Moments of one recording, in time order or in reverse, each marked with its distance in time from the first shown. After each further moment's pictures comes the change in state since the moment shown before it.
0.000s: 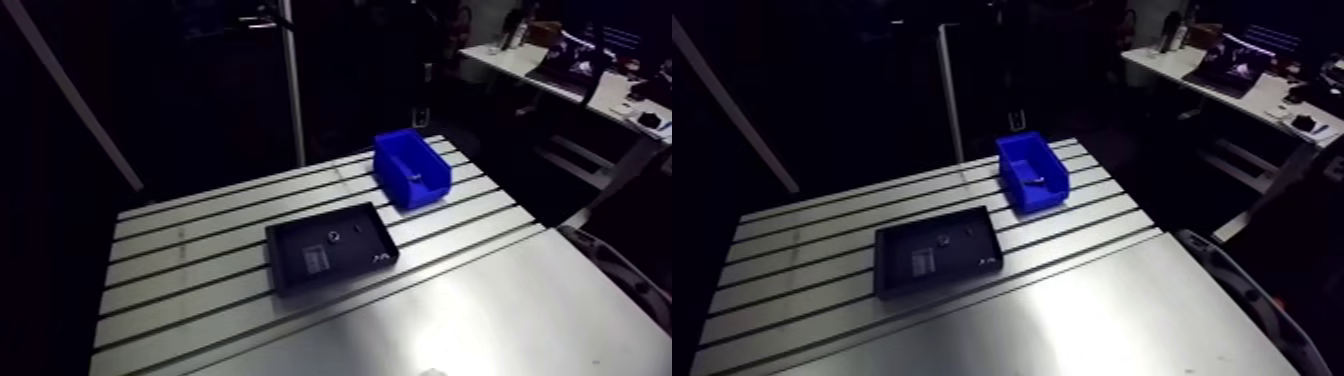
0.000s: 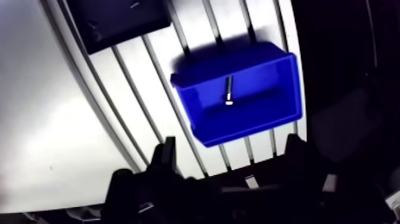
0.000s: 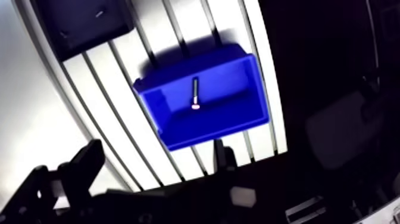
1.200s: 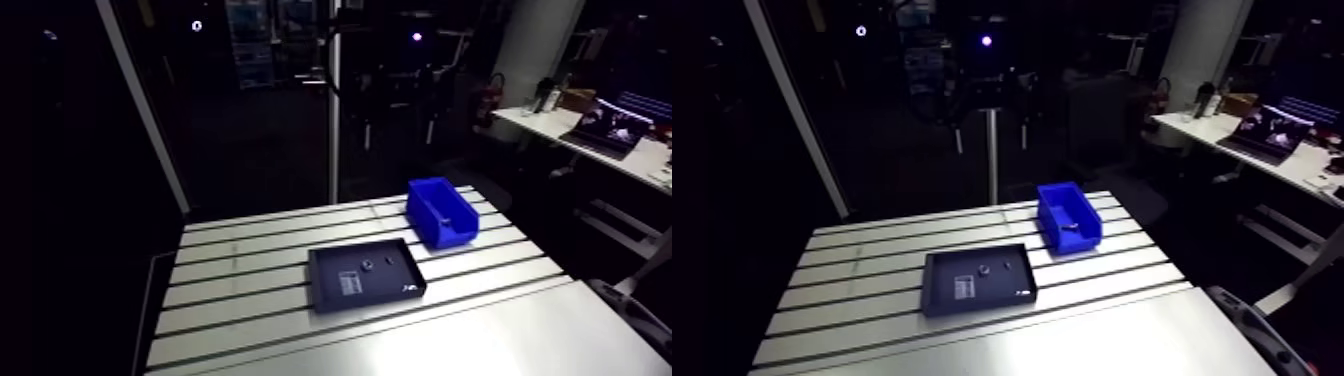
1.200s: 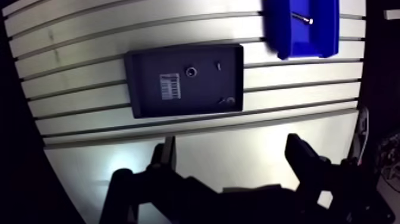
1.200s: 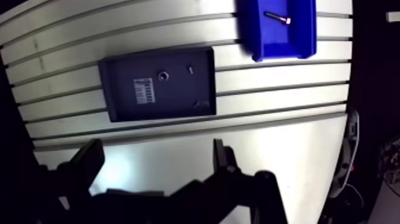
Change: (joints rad) arm 0.135 -0.160 -0.046 0.333 0.144 1.483
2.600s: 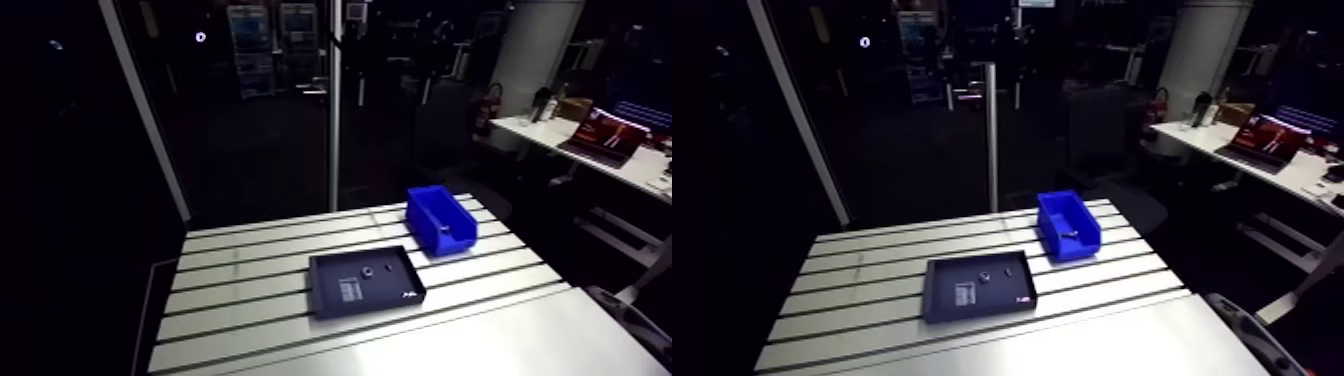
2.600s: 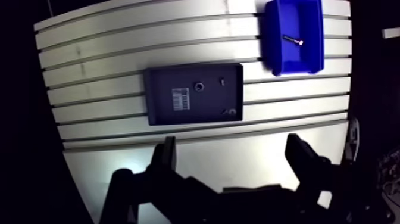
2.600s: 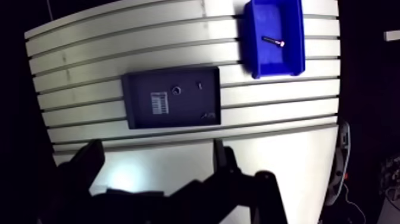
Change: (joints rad) arm 0.002 -0.031 -0.114 0.050 0.037 -0.011
